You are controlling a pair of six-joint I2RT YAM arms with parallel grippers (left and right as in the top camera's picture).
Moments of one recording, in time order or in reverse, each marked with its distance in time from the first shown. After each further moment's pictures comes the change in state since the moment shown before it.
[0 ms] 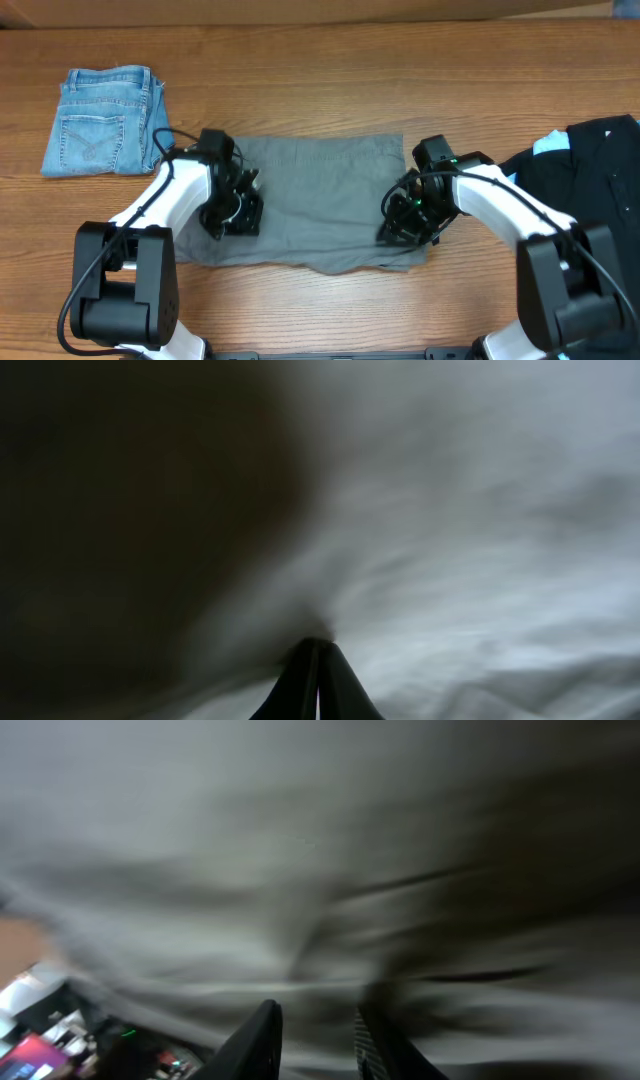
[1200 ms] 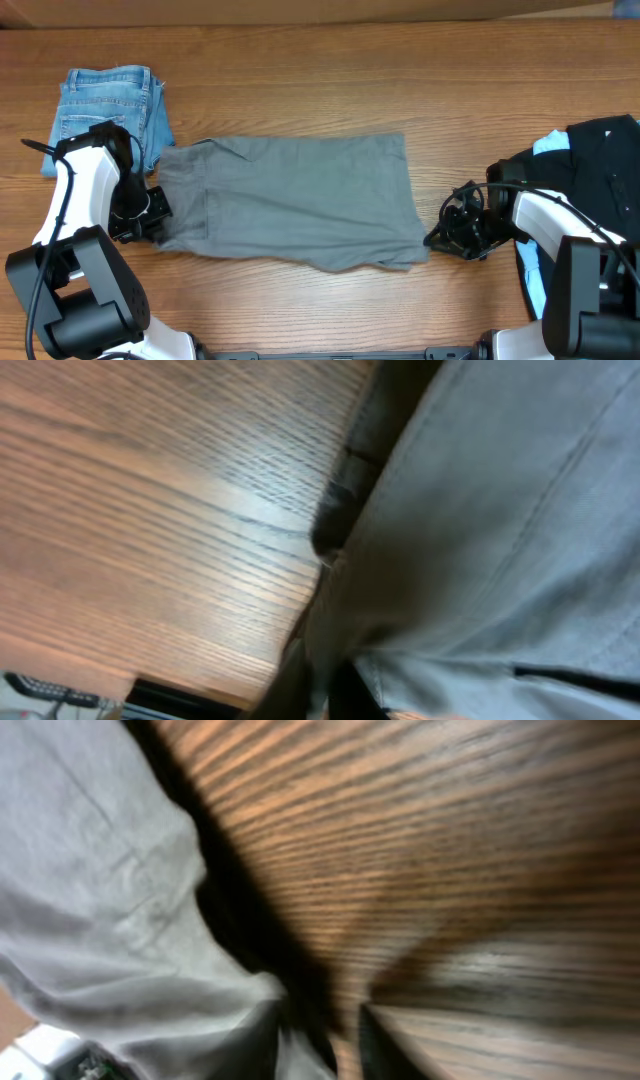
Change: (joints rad) left arm 0.430 0.000 0.231 -0.350 -0.374 -0.184; right arm -0.374 -0.105 -0.212 0.117 -0.007 -0.272
